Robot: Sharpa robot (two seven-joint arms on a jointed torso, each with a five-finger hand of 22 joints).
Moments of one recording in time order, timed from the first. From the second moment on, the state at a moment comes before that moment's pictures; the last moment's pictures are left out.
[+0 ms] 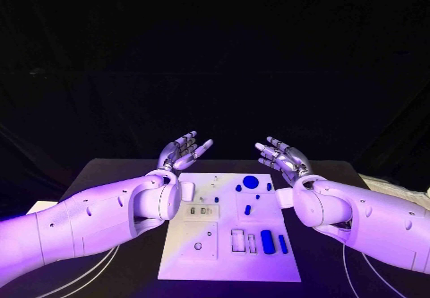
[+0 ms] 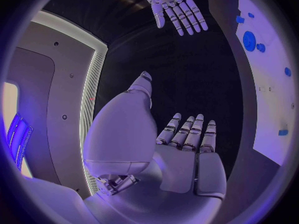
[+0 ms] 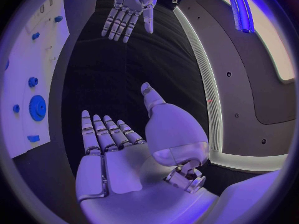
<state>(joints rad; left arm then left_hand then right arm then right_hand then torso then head) 1.11 -0.67 -0.03 1.45 0.01 -0.62 0.48 1.35 -0.17 0.05 0.28 0.13 0.34 0.15 0.03 0.04 0.27 0.23 0.03 0.03 0.31 0.22 0.03 0.04 0.11 0.14 0.28 0.02 0.02 1.04 -0.78 0.03 1.49 -0.10 -0.54 0.39 1.10 0.12 0.04 -0.13 0.19 0.23 0.14 0.03 0.03 0.32 0.26 0.03 0.04 0.32 0.25 0.03 0.03 0.08 0.37 0.29 0.05 0.05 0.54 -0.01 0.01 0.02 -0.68</state>
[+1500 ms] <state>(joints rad) 1.12 -0.89 -0.01 1.73 0.07 -0.48 0.43 1.45 -0.05 0.03 0.17 0.12 0.96 0.21 0.12 0.07 1.08 0.14 0.14 0.07 1.19 0.08 0.24 0.24 0.17 1.05 0.19 0.39 0.18 1.08 -0.79 0.12 1.42 -1.41 -0.37 0.03 1.32 0.04 0.20 -0.27 0.14 1.08 0.16 0.07 0.07 1.22 0.09 0.06 0.06 1.46 0.00 0.23 0.17 0.16 1.12 0.10 0.63 0.32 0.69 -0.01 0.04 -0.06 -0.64</state>
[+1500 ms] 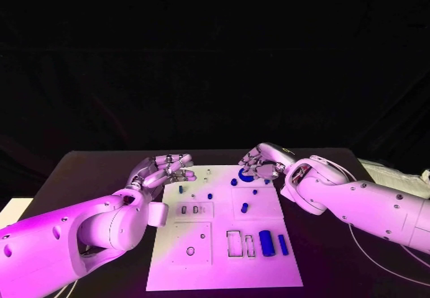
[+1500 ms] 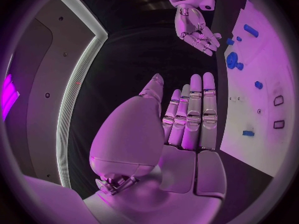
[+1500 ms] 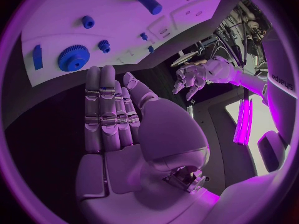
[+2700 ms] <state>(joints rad) 1.12 -0.92 -0.01 1.82 0.12 -0.46 0.40 1.44 -0.05 0.02 0.16 0.12 0.97 0.21 0.11 0.07 1.09 0.15 0.12 0.07 1.21 0.08 0.23 0.28 0.17 1.05 0.18 0.40 0.18 1.12 -0.72 0.12 1.40 -1.75 -0.14 -0.19 1.30 -0.03 0.25 -0.14 0.11 1.07 0.13 0.07 0.07 1.13 0.08 0.06 0.06 1.47 0.00 0.70 0.48 0.16 1.20 0.10 1.06 0.72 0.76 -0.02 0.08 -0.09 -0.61</state>
